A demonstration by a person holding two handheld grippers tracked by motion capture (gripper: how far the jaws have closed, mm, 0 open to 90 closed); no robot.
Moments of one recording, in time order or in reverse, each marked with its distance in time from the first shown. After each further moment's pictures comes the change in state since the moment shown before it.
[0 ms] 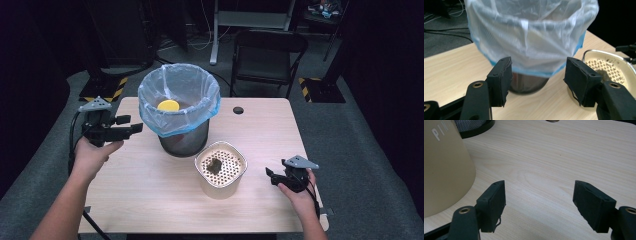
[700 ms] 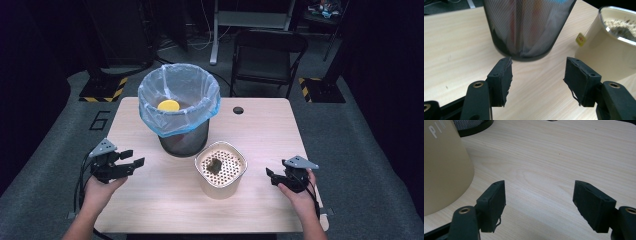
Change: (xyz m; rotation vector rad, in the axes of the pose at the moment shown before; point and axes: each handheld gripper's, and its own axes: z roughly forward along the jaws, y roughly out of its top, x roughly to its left) left arm -0.001 -0.115 0.029 0.008 0.011 -0.060; right arm -0.001 -0.002 0.001 0.004 -0.013 -0.005
